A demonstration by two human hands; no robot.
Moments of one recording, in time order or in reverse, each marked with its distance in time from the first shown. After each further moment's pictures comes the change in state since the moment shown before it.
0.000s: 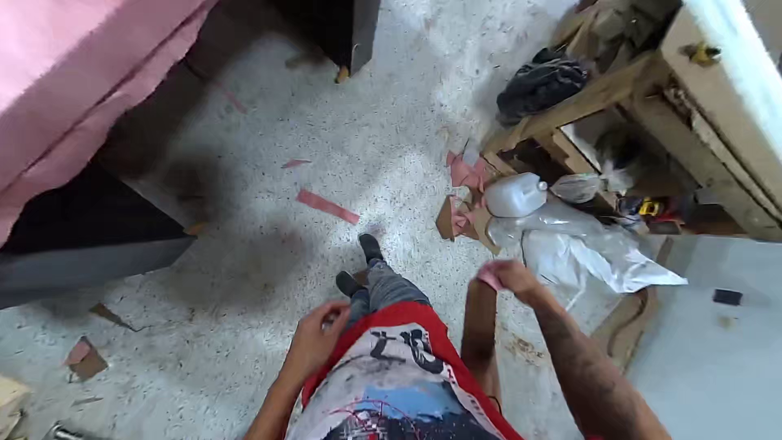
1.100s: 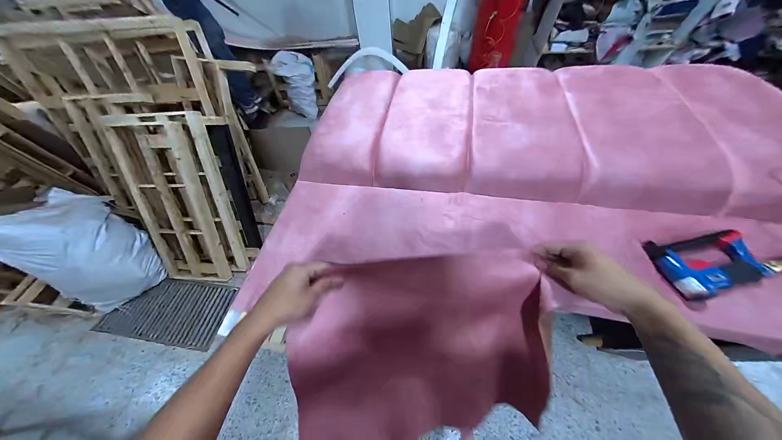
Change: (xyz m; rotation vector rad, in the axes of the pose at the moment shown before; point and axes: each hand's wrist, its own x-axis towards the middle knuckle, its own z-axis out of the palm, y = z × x) left_hand -0.175 -0.049 -0.513 0.122 1.093 -0.171; right_hand -0.045 -0.858 0.262 -0.698 -0.443 -1.477
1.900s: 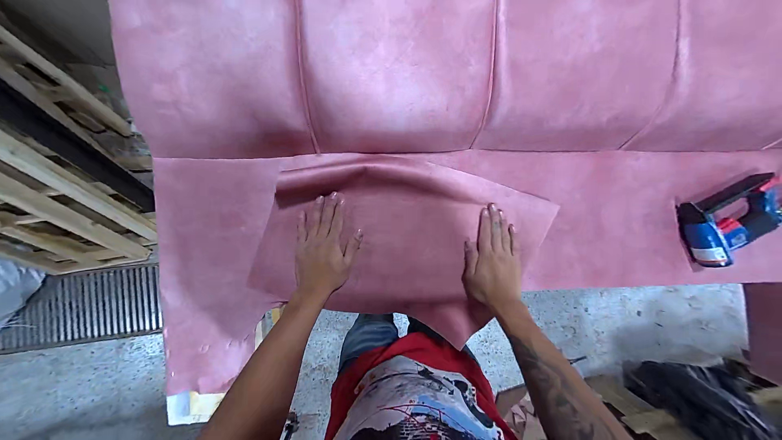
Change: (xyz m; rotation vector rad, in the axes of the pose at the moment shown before) left_hand 0.259 -0.118 0.154 0.393 0.000 0.100; right_hand 0.147 0.081 0.199 -0.695 0.278 0.363
